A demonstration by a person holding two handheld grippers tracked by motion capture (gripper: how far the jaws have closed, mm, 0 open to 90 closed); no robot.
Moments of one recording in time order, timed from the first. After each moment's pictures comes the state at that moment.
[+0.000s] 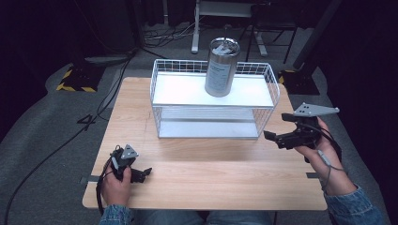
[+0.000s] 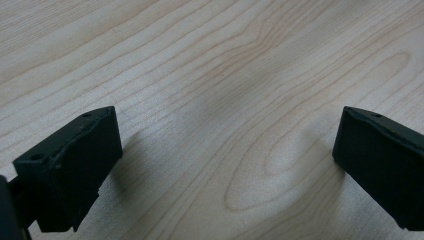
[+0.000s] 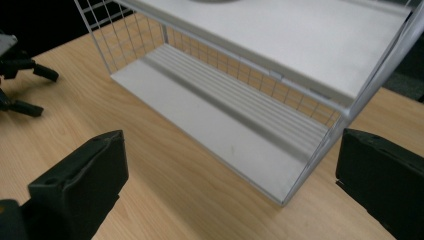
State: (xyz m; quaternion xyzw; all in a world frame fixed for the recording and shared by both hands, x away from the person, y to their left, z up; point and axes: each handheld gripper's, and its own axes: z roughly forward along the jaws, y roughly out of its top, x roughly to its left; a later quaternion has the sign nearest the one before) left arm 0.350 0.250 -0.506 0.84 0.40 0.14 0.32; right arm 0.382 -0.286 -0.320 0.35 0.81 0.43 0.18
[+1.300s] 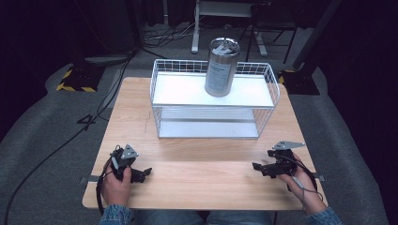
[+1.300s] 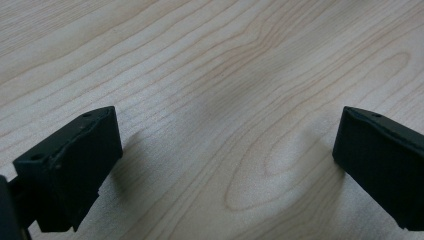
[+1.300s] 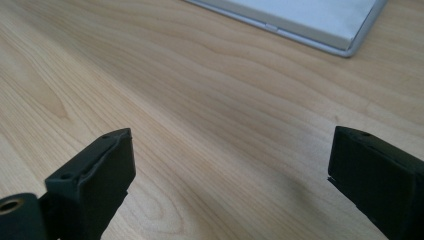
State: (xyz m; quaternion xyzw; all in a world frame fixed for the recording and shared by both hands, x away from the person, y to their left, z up) left arm 0.350 0.250 -0.506 0.84 0.40 0.14 0.32; right arm 0.375 -0.293 -0.480 0.42 0.82 0.37 0.11
